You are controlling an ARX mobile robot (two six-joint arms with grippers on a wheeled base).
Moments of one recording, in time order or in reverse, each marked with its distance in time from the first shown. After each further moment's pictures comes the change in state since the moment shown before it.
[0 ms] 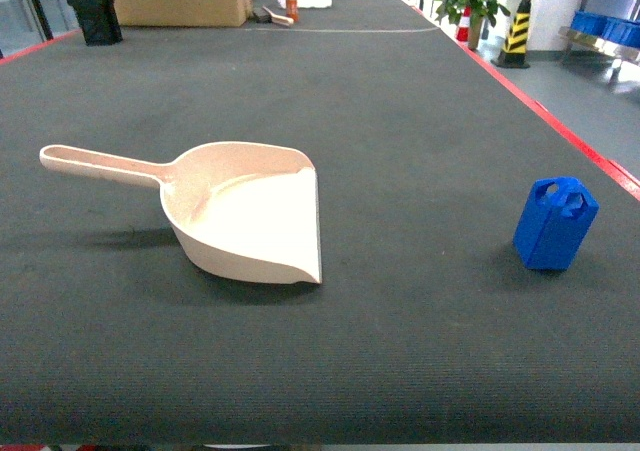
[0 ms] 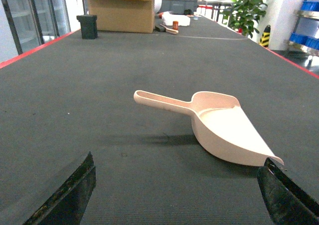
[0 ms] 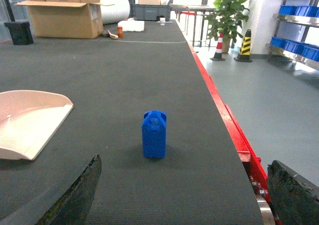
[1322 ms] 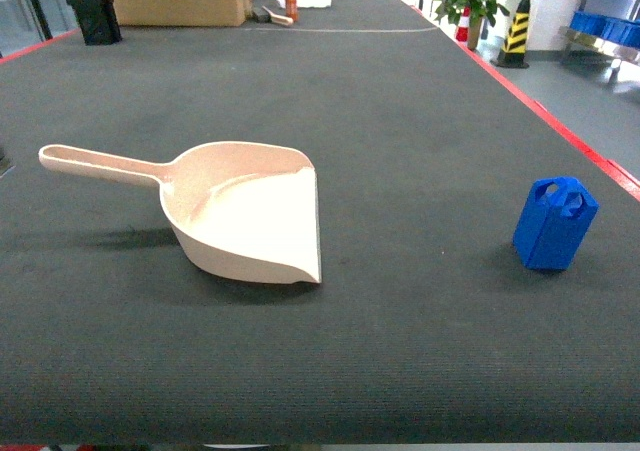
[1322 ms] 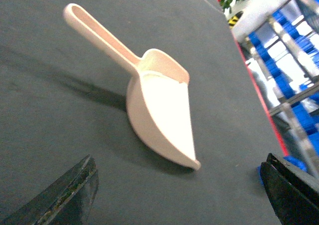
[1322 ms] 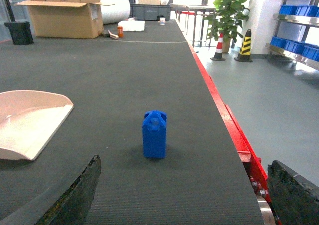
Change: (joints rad) left arm -0.111 1.000 0.237 0.548 0.053 -0.639; right arm 0.000 0.000 0.000 0.000 0.000 0.000
